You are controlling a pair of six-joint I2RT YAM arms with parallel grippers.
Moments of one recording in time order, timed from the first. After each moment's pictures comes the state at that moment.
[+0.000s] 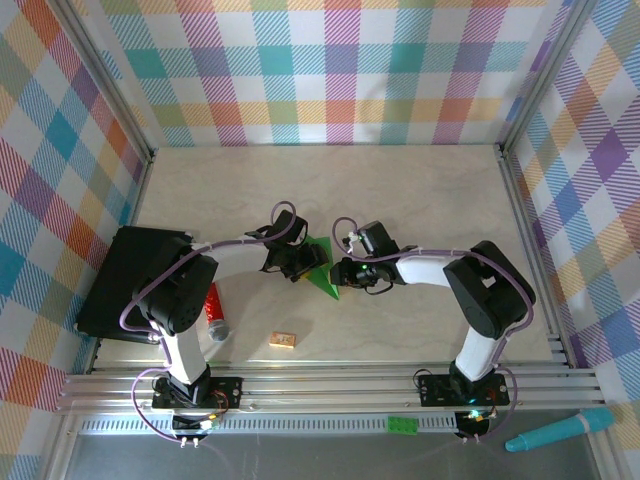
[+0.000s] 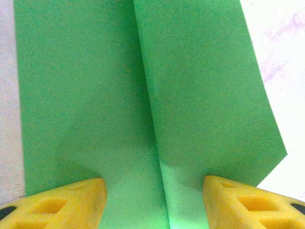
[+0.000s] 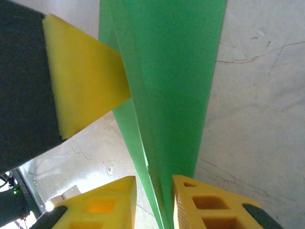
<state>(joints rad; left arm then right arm) -0.58 1.82 1.02 -0.24 0.30 -0.96 0.61 1.75 0.83 -0.03 -0.53 0.58</state>
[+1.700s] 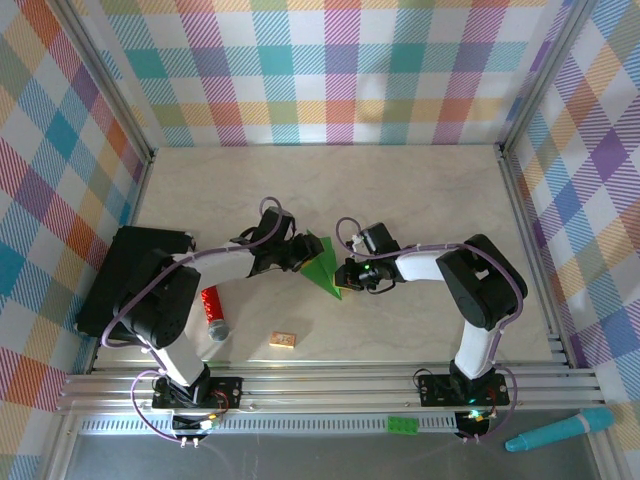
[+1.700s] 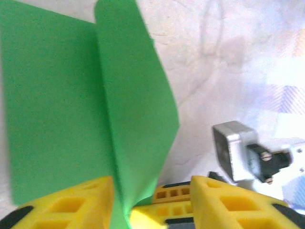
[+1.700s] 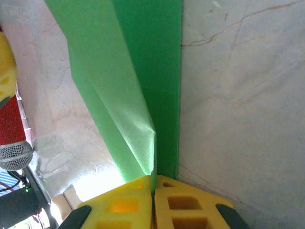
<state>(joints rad) -0.53 1.70 0.90 0.01 0.38 -1.02 0.57 1.82 0.84 -0.02 -0.61 0.61</state>
